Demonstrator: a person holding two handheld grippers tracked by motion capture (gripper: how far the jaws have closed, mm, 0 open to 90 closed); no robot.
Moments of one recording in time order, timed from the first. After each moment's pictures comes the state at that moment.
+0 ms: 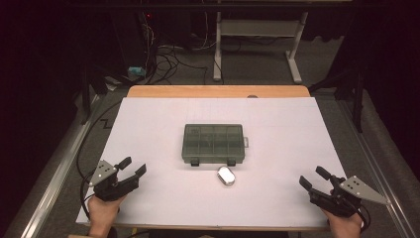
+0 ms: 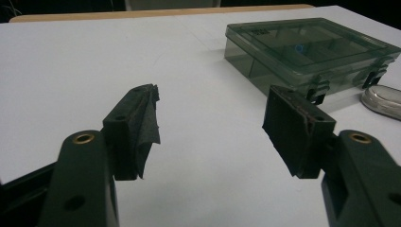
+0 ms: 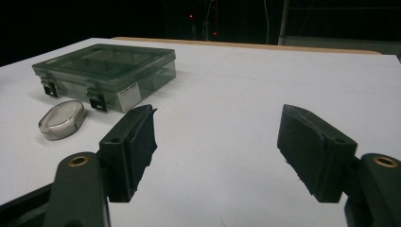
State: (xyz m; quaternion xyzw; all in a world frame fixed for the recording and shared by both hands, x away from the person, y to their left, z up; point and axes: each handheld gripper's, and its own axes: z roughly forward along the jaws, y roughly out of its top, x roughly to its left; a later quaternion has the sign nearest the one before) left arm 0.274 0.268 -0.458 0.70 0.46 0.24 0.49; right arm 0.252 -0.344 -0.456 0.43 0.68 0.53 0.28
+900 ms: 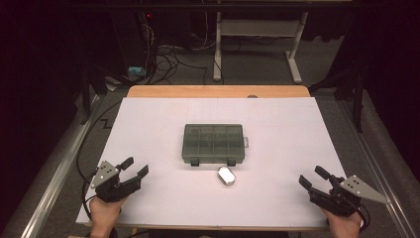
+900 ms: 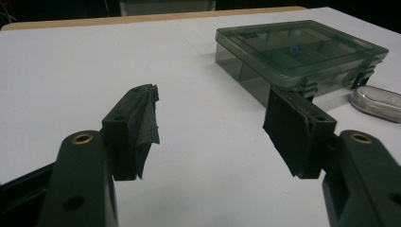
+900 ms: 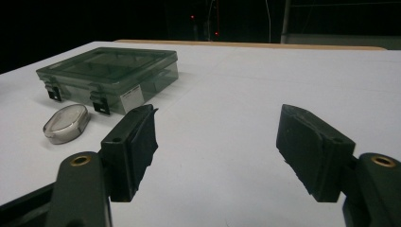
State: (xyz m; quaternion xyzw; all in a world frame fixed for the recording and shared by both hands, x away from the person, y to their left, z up) left arm 0.271 0.261 -0.455 0.71 0.45 0.24 0.50; right arm 0.254 -0.343 -0.456 0.43 0.67 0.54 0.27
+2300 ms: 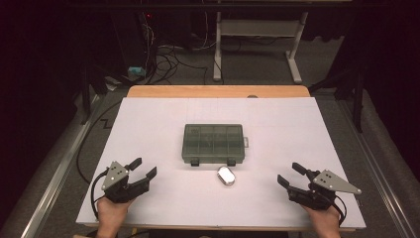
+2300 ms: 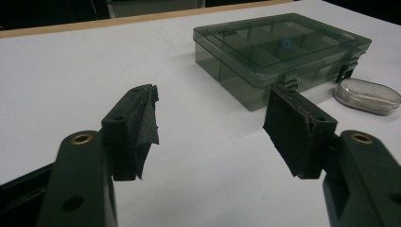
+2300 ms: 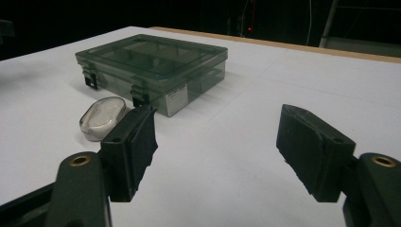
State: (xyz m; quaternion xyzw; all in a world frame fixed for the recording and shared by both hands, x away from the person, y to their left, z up) left arm 0.270 0.239 -0.454 0.72 0.42 0.24 0.49; right arm 0.271 -0.295 -0.457 0.37 0.72 0.53 0.25
